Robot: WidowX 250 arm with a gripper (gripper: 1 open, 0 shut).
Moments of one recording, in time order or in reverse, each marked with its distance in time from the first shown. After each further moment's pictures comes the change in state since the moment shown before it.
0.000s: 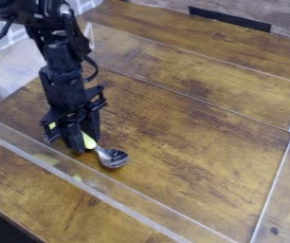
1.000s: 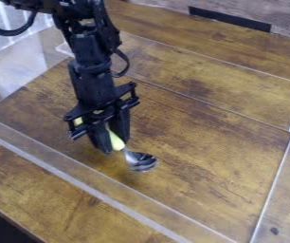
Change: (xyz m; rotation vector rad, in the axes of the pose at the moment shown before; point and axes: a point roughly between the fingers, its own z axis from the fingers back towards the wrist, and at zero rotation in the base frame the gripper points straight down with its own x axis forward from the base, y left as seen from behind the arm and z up) arm -0.056 -0.014 0.014 -0.004 0.072 -0.168
